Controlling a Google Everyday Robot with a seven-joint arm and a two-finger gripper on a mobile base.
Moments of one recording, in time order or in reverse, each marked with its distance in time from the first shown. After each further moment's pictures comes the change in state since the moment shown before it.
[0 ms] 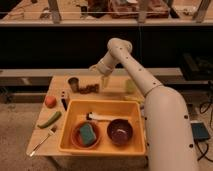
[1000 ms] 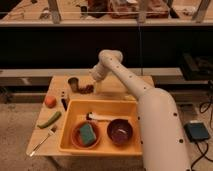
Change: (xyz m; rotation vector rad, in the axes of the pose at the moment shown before) arm 0.020 -0.007 0.070 0.024 0.065 0.232
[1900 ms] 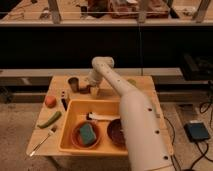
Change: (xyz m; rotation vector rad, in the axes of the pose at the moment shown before) arm 0.014 0.004 0.072 -0.090 0.063 0.034
